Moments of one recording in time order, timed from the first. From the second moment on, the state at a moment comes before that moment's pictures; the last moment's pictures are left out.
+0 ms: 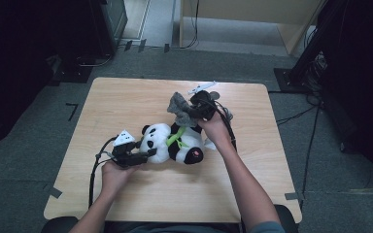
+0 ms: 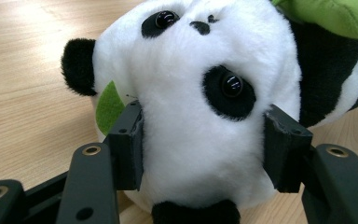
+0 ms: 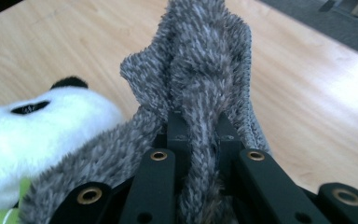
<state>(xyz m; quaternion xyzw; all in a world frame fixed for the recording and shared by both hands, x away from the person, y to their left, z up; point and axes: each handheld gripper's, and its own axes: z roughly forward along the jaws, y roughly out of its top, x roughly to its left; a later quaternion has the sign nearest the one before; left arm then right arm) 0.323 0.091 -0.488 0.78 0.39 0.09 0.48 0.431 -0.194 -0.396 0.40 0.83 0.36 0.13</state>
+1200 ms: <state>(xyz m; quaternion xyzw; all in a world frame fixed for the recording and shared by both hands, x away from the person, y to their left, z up) 0.323 0.090 -0.488 0.78 0.39 0.09 0.48 0.409 -0.091 -0.417 0.29 0.89 0.36 0.03</state>
